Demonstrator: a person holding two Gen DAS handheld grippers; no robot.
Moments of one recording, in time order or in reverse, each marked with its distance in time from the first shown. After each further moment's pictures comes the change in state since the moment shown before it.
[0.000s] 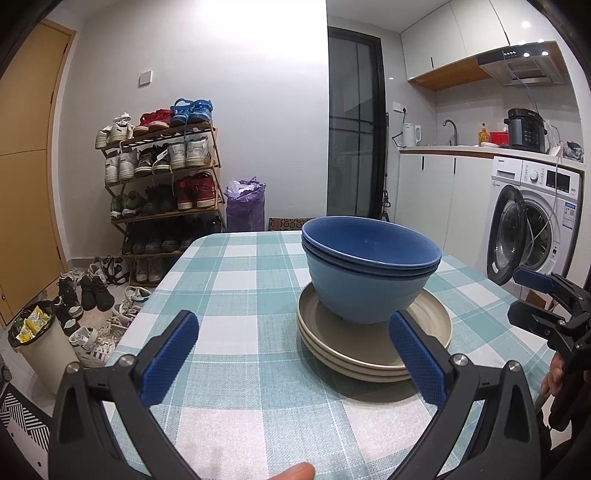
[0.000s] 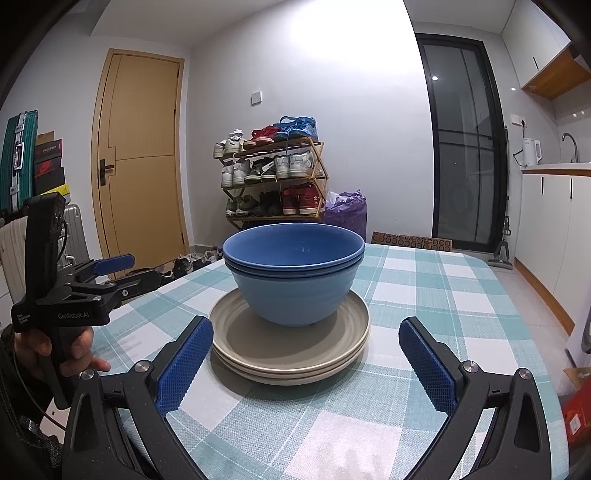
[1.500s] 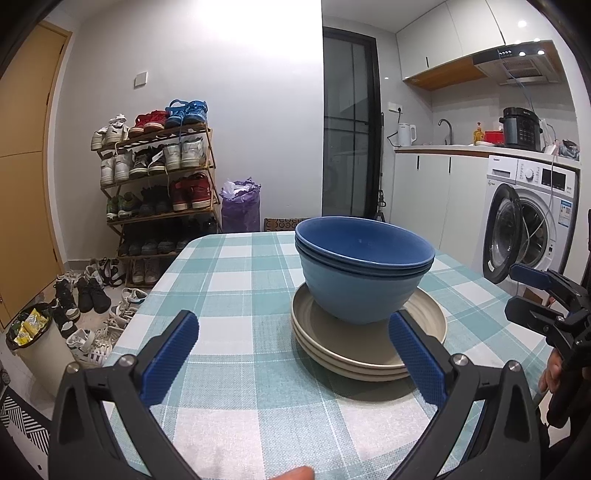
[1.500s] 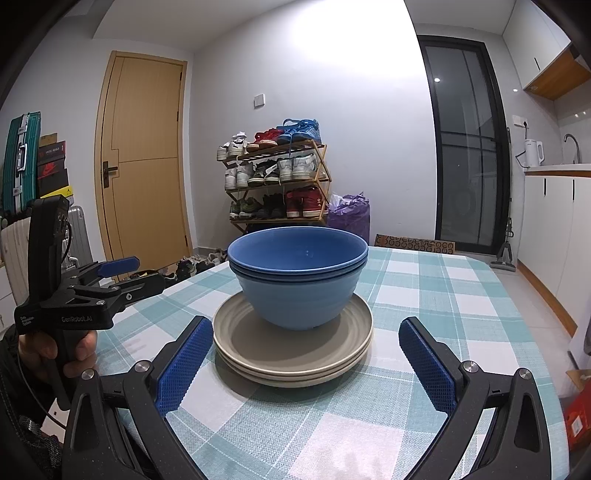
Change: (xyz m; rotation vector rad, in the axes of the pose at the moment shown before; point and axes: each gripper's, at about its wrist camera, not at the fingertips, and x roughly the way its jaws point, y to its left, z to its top) left arm -0.001 -0.004 0.002 0.012 0.004 -0.020; right arm -0.001 0.002 0.001 -0.002 -0.012 0.011
